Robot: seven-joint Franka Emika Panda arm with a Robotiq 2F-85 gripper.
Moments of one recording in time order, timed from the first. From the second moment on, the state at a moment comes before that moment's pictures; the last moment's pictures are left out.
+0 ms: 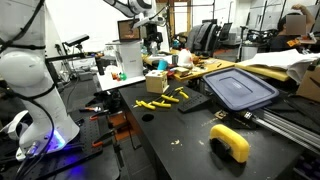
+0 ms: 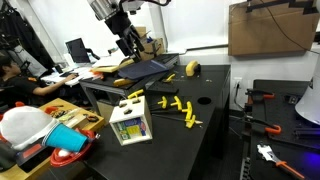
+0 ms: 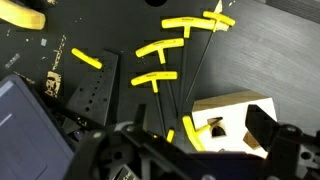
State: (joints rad) arm 0.22 0.34 0.14 -1.57 -0.27 1.69 0.03
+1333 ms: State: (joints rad) arm 0.12 0.61 0.14 -1.28 -0.07 1.62 -0.27
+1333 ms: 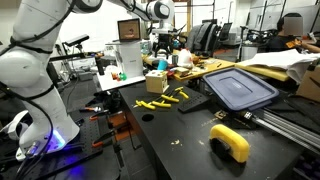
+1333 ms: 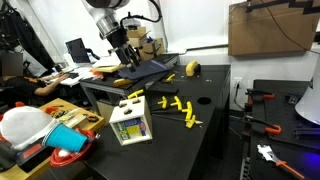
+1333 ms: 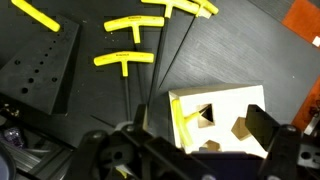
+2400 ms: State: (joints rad) arm 0.08 0.83 0.15 -1.04 0.05 1.47 -0.33
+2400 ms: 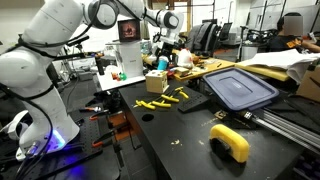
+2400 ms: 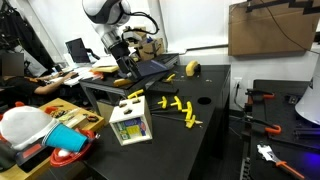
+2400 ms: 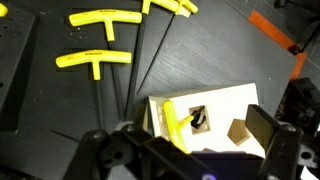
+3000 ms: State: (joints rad) arm 0.06 0.88 0.15 -0.97 0.07 1.43 -0.33
